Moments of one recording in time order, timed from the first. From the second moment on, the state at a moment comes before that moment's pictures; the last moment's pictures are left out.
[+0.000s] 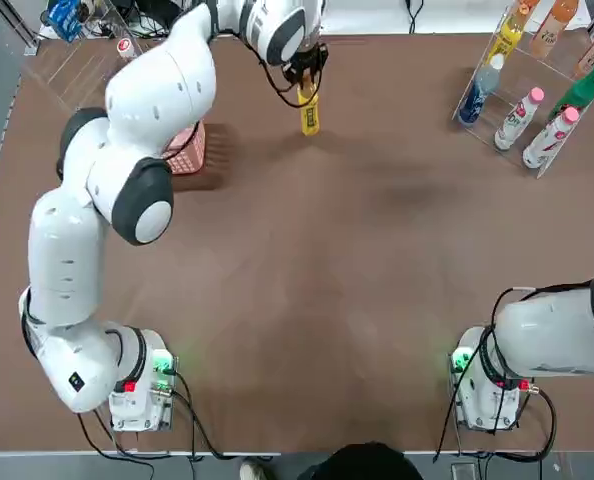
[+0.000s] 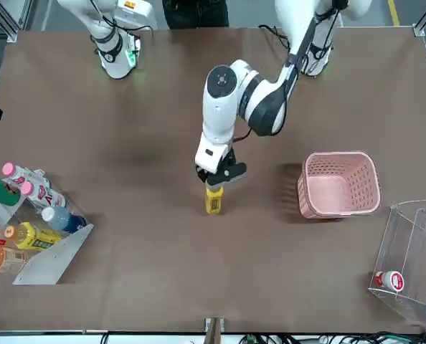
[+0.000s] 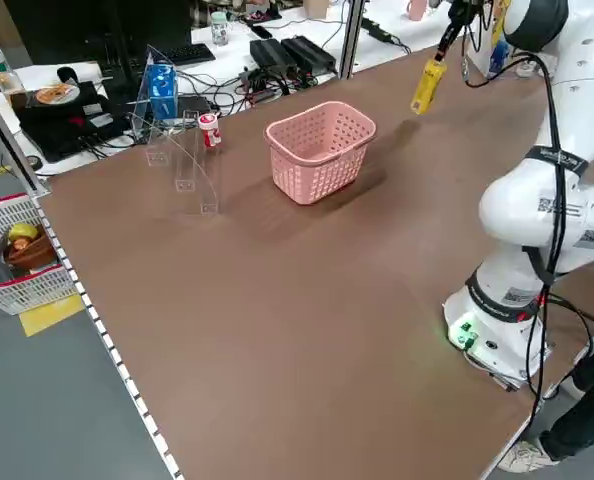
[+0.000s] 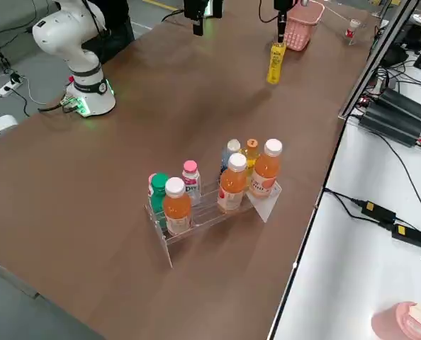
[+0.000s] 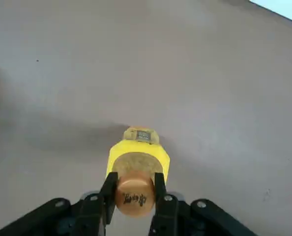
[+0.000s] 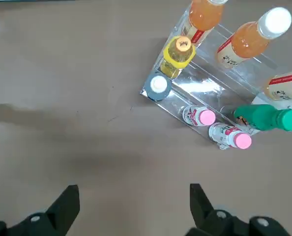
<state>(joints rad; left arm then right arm) -0.79 0.68 0.05 -1.21 0.06 2.10 -1.13 -0.07 0.02 -0.06 -1.36 0.04 1.45 -0.11</state>
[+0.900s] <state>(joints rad) -0.79 0.75 0.06 -1.19 0.06 2.20 -1.18 -0.07 0.02 -0.06 -1.36 0.04 1.47 -0.11</state>
